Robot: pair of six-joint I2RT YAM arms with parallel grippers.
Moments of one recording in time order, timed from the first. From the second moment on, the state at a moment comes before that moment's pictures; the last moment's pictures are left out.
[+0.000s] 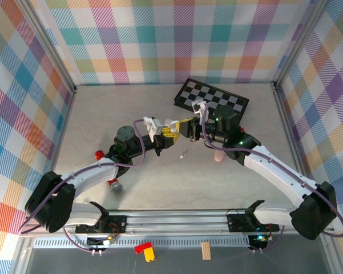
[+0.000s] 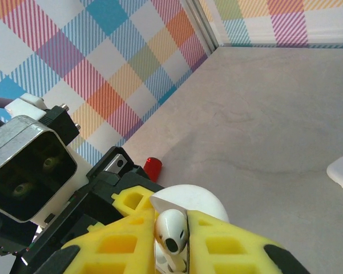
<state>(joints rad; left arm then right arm) -0.60 1.31 0.64 0.69 0.59 -0.14 0.65 1.21 0.99 -0.06 -0.42 0.41</state>
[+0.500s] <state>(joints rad) -0.60 1.31 0.64 0.71 0.57 -0.16 0.64 1.19 0.99 -0.06 -0.41 0.42</state>
